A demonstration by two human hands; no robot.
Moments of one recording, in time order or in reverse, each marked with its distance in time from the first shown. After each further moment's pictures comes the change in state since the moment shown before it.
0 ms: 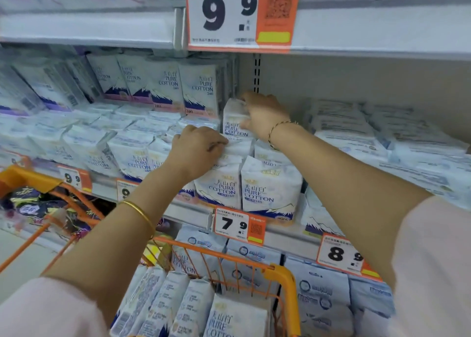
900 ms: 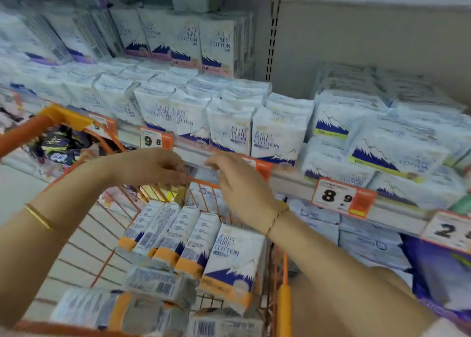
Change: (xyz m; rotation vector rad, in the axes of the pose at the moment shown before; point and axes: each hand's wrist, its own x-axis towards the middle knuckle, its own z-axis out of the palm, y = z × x) left_hand -0.137 -0.034 -0.064 -0.169 -0.721 -0.187; right_hand -0.205 -0.074 0.053 0.531 -0.160 -0.238
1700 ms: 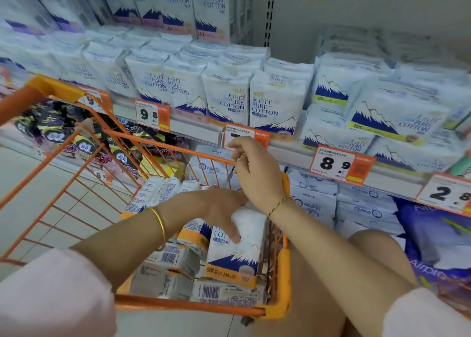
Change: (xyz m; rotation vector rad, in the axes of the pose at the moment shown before) left_hand 0.045 0.045 0.149 0.288 -0.353 0.221; right_hand -0.034 0.030 0.029 0.128 0.304 0.126
